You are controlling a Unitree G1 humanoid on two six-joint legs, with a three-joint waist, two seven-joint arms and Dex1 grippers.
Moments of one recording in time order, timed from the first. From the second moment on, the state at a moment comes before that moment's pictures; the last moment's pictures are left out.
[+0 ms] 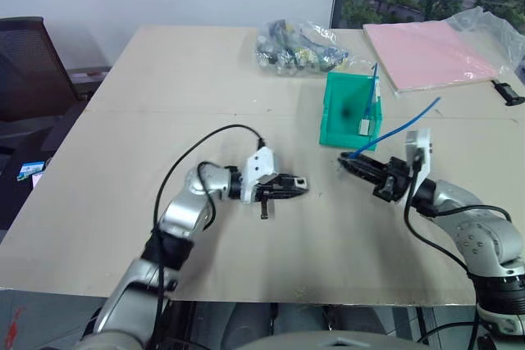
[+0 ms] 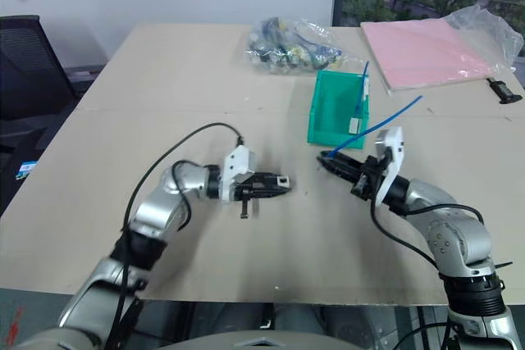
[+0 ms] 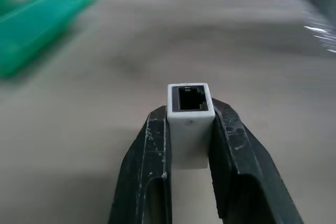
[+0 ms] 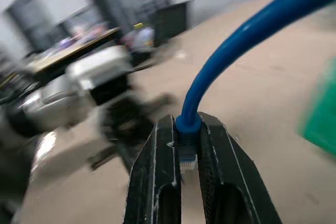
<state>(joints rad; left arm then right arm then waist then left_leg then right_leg) -0.57 0.45 -0.32 0.30 -0.27 0.06 -1.38 -0.23 -0.50 0.02 -0.30 0.74 0.51 0.87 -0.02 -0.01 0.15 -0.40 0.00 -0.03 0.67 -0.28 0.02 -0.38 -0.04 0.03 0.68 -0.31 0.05</state>
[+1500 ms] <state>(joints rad) -0.84 0.26 -0.36 1.06 -0.26 -0.51 -1.61 -0.25 -0.52 0.13 -0.14 0.46 0.17 1.15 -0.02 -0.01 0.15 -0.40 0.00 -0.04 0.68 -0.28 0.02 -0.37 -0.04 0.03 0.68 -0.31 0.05</state>
